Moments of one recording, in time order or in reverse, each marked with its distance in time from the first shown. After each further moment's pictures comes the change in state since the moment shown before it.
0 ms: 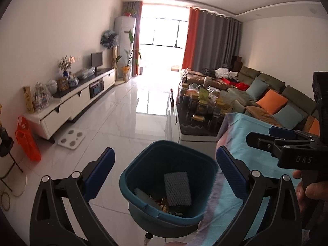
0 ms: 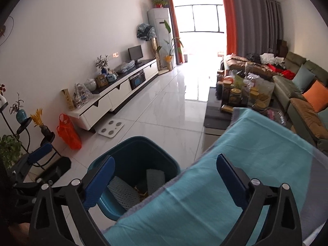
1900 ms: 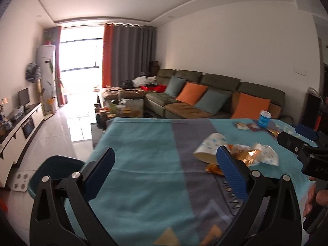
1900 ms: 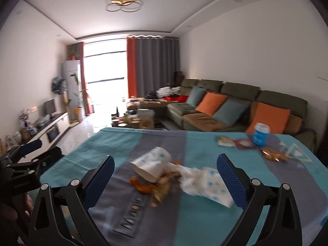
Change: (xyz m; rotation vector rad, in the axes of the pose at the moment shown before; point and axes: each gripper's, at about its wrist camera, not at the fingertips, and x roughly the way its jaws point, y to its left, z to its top) left arm -0.112 -0.224 -0.053 0.296 -0.086 -0.526; right arm -0.291 -0.104 -0.197 0.255 -0.365 -0.666
